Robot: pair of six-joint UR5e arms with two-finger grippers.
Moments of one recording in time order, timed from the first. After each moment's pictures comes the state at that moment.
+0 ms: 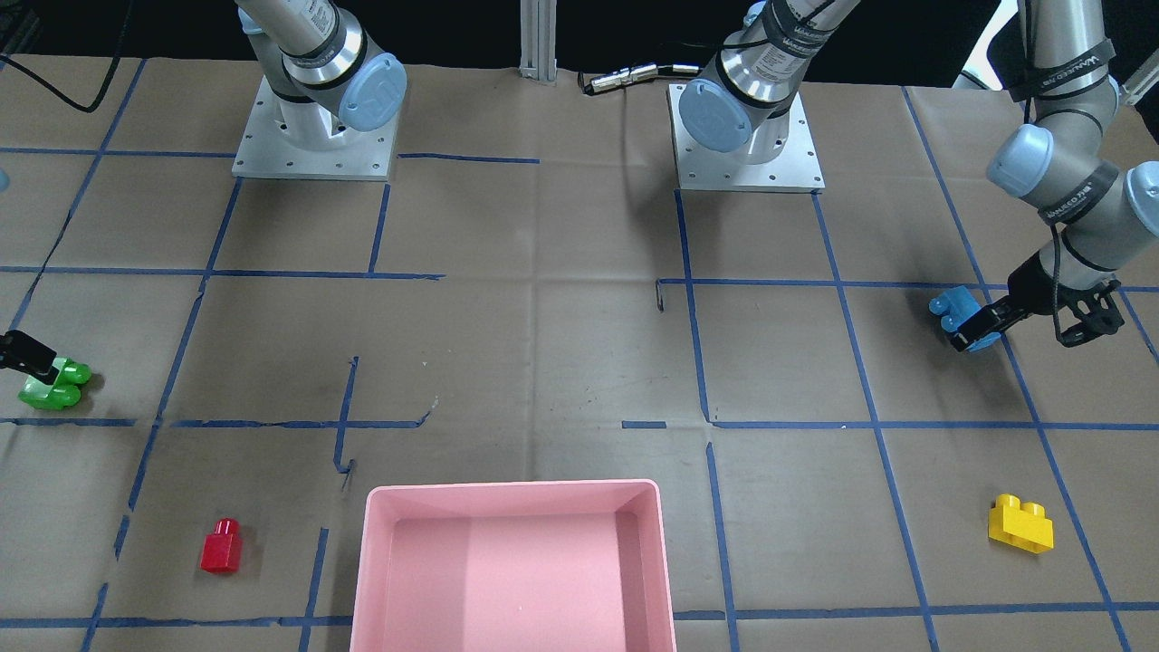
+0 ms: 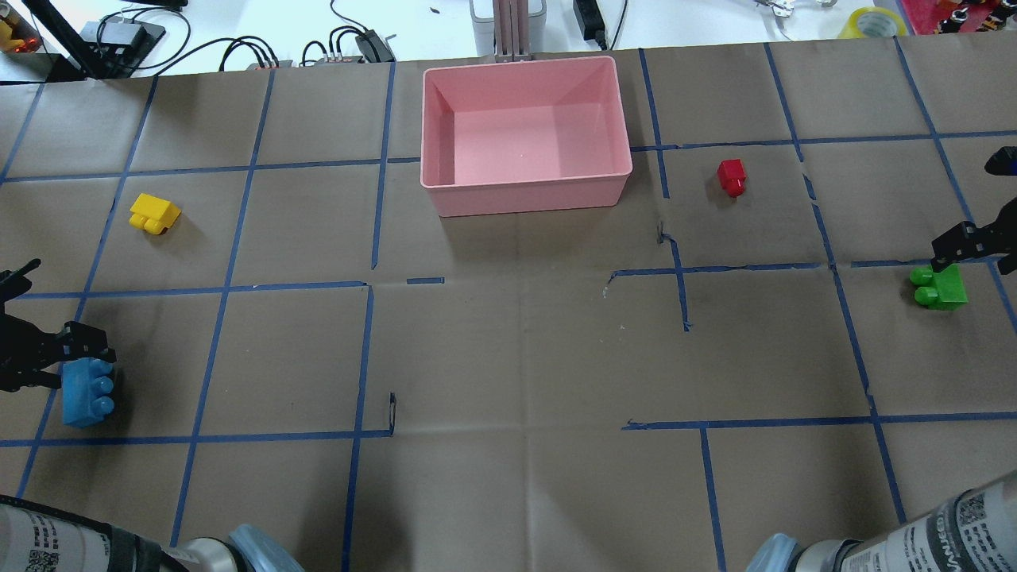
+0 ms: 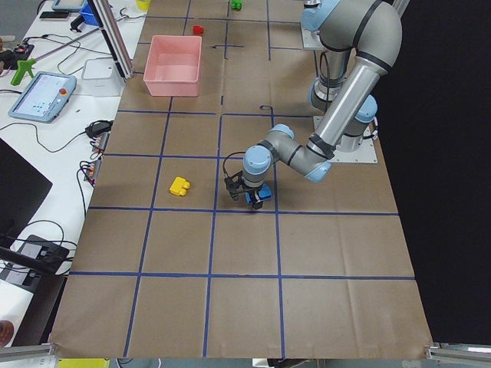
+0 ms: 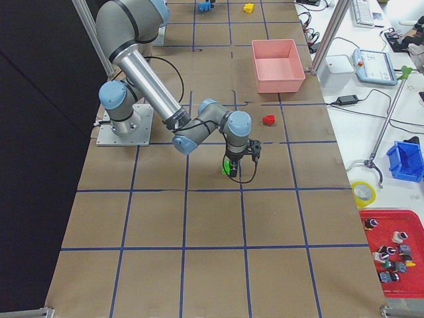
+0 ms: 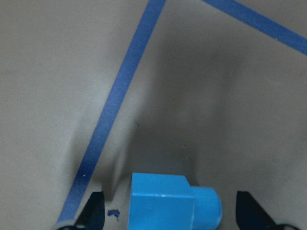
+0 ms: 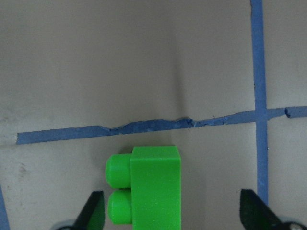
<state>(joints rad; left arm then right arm) -0.66 -1.89 -2.08 -0.78 1.50 0.49 0.86 -1.19 1.86 -2.25 -1.57 -0.62</state>
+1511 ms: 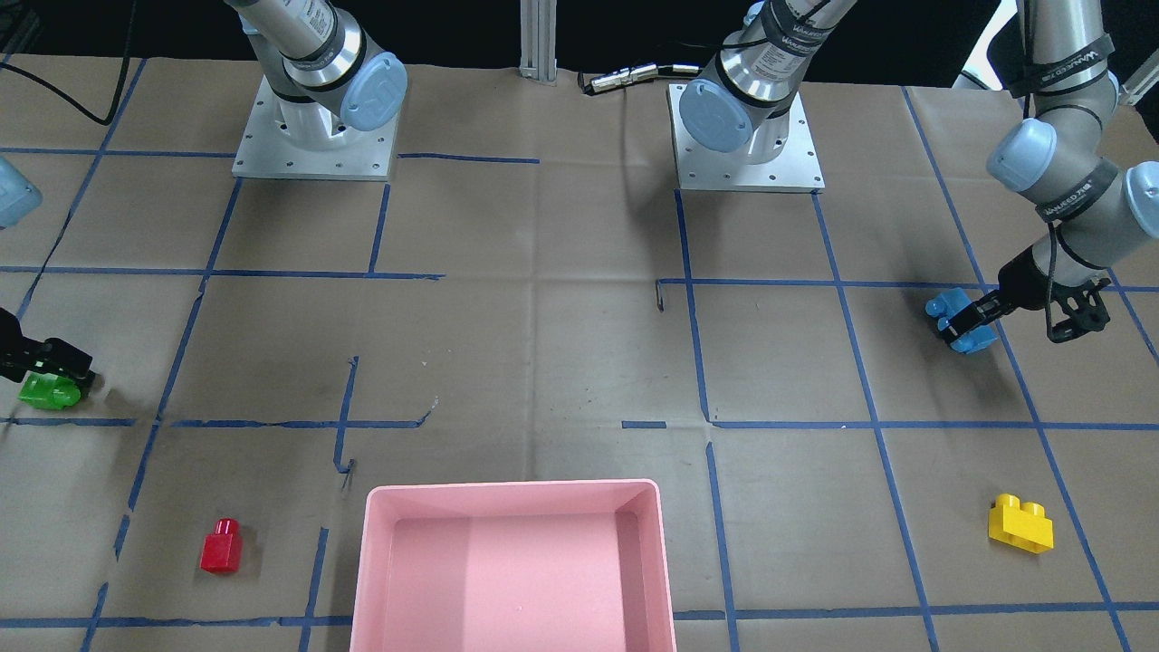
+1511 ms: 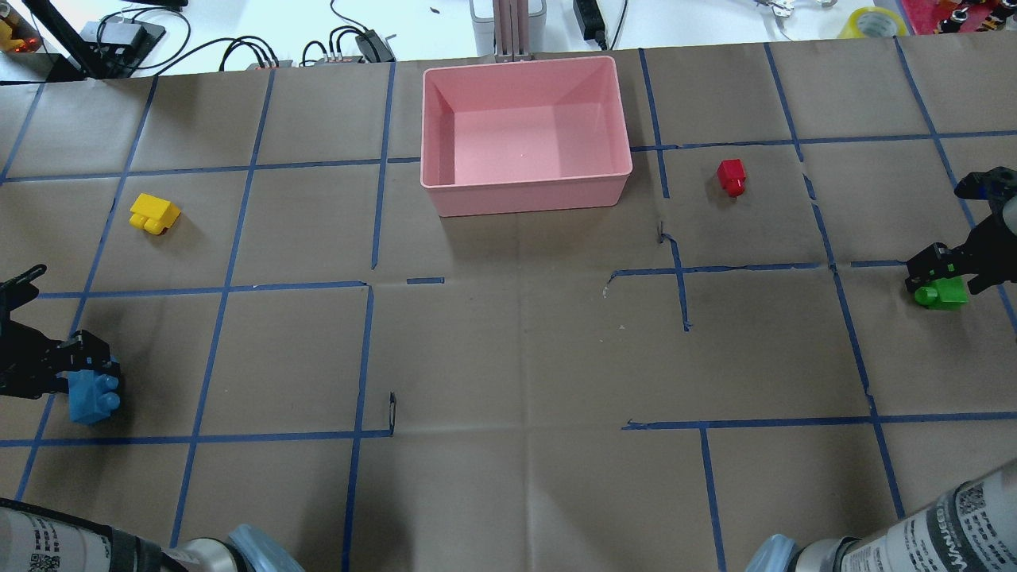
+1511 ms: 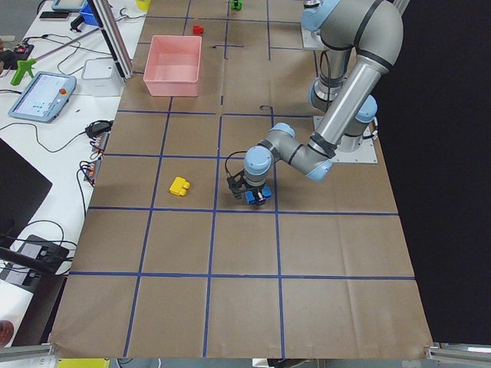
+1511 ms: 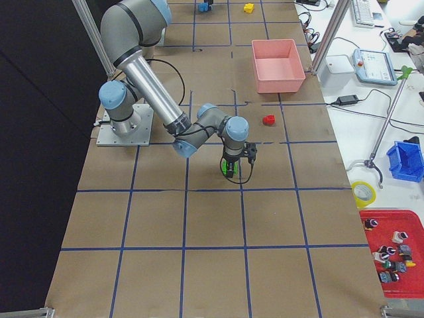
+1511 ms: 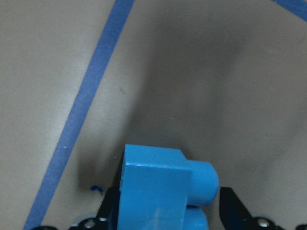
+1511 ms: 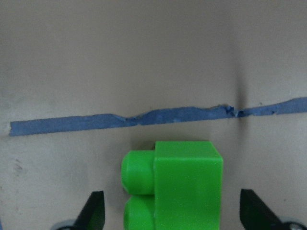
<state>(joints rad) -0.66 -1.88 -2.09 -0.86 1.49 0.48 0.87 -1.15 1.91 -2.29 -1.57 -0.62</state>
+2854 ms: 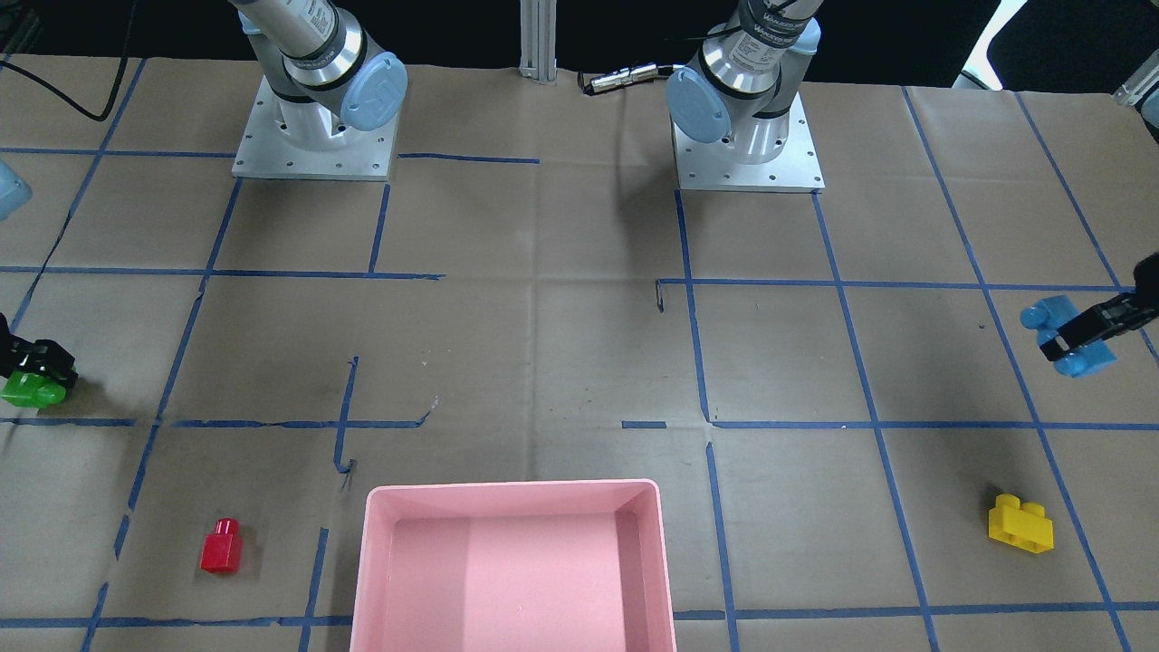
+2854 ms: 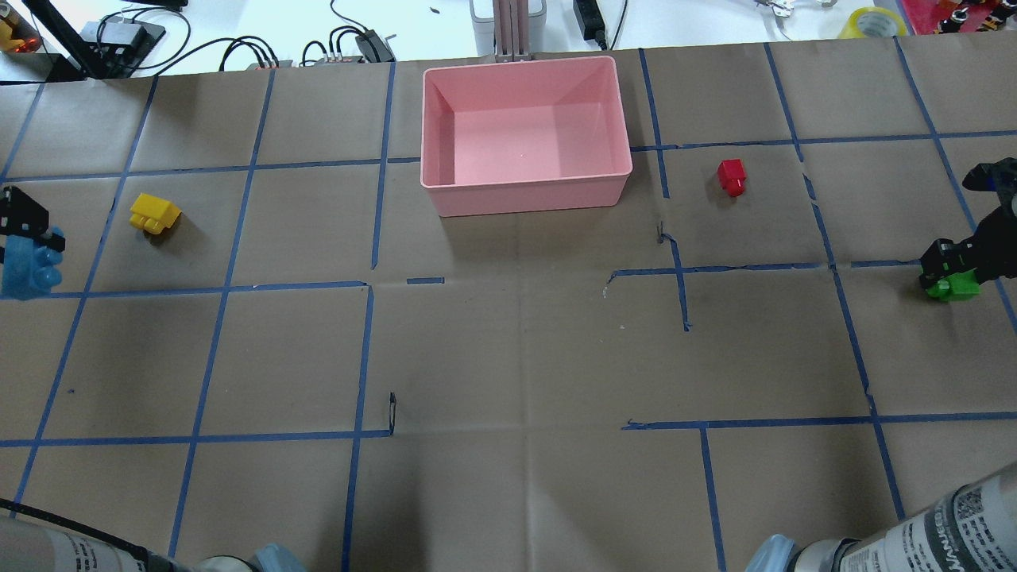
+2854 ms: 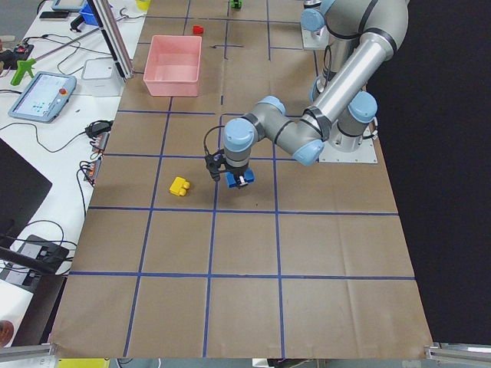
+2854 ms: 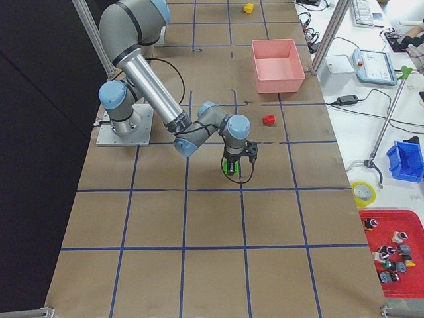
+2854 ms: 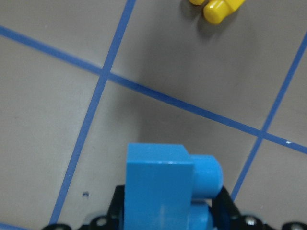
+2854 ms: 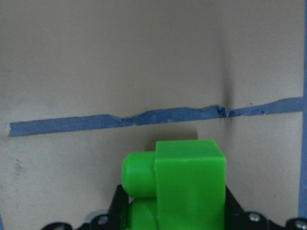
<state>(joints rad) -0.88 -1.89 -1.52 -1.39 1.45 0.41 0.88 -1.20 1.87 -2.25 -1.58 -0.61</state>
